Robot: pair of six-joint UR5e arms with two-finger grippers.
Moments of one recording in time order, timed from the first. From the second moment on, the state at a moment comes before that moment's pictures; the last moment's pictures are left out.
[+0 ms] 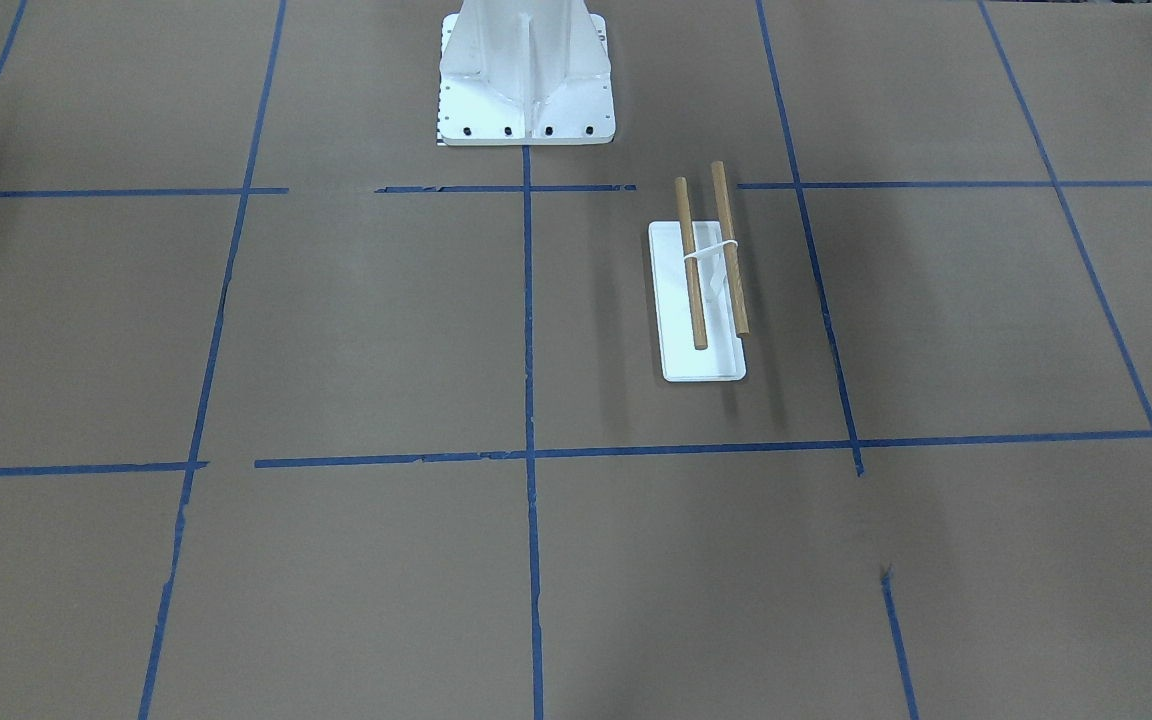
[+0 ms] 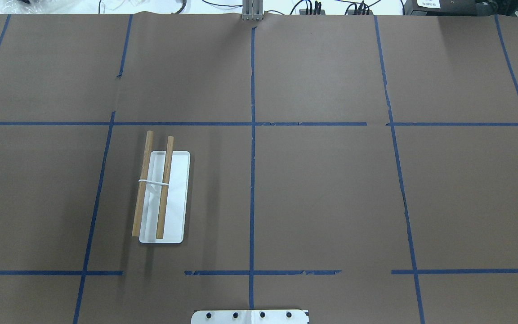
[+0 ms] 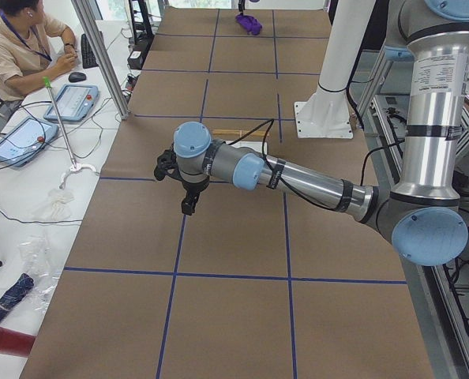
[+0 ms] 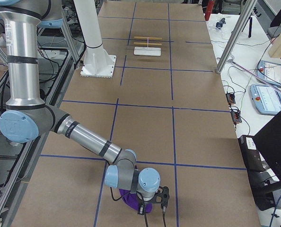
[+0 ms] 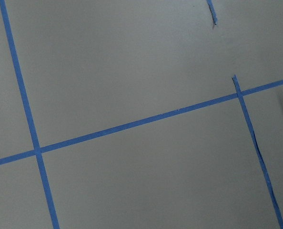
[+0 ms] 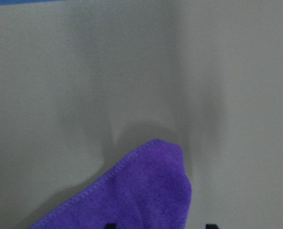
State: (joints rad) left arm -1.46 -1.58 -1.85 -1.63 -2.49 -0.07; right arm 1.62 -1.58 1.06 -1.18 2.21 0.03
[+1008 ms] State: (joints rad) left arm -1.47 -1.58 -1.85 -1.65 -2.49 -0.06; right arm 1.62 -1.59 1.02 -1.18 2.26 0.04
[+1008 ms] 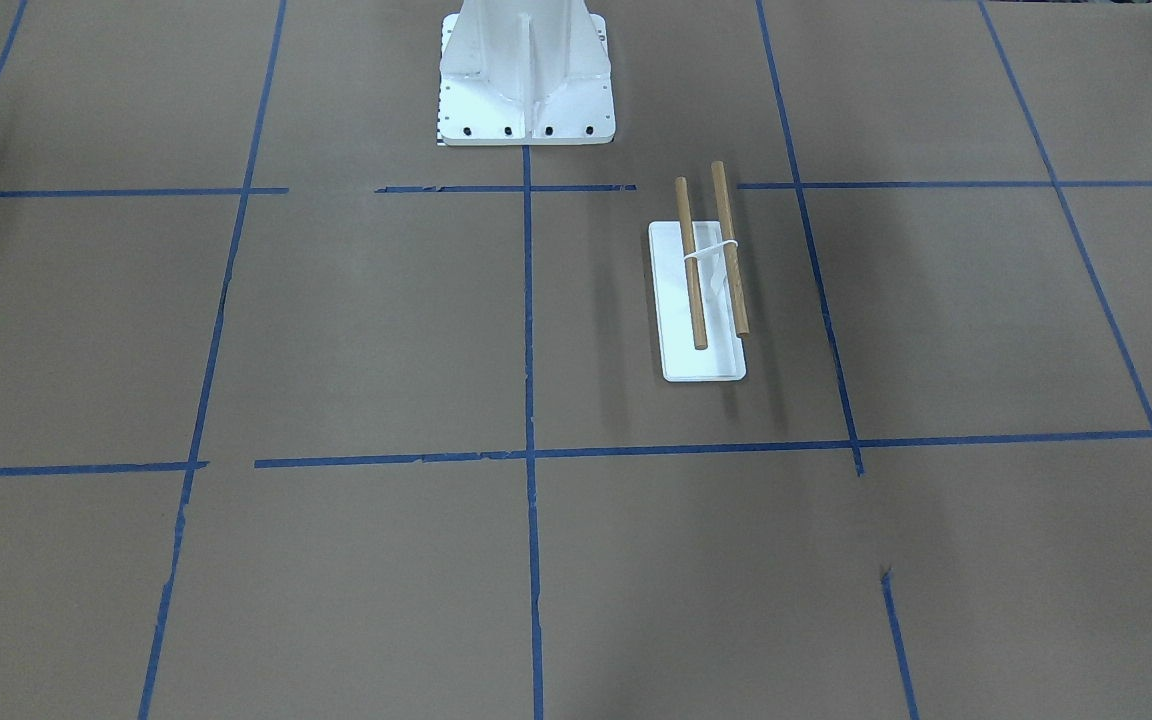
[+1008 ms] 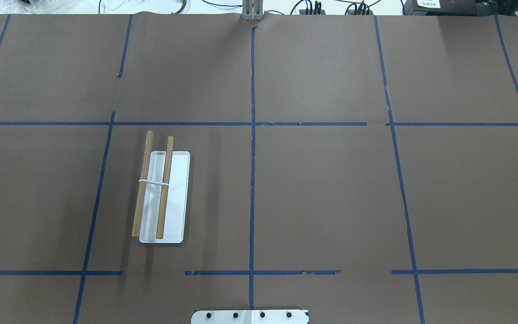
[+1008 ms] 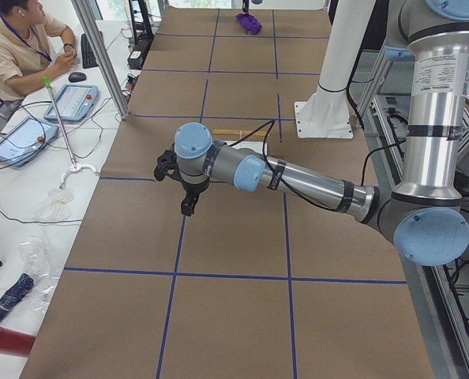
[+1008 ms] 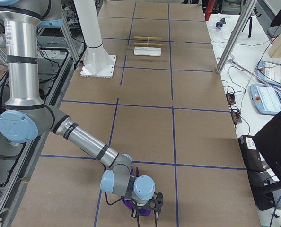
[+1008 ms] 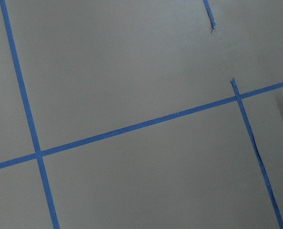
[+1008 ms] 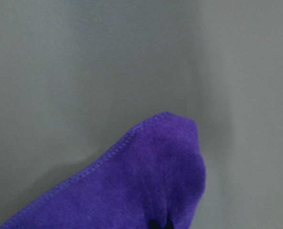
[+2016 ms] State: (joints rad) left arm -1.44 -1.62 -1.85 -1.81 -2.60 -0.31; right arm 1.53 -1.65 1.68 -1.37 2.60 0.33
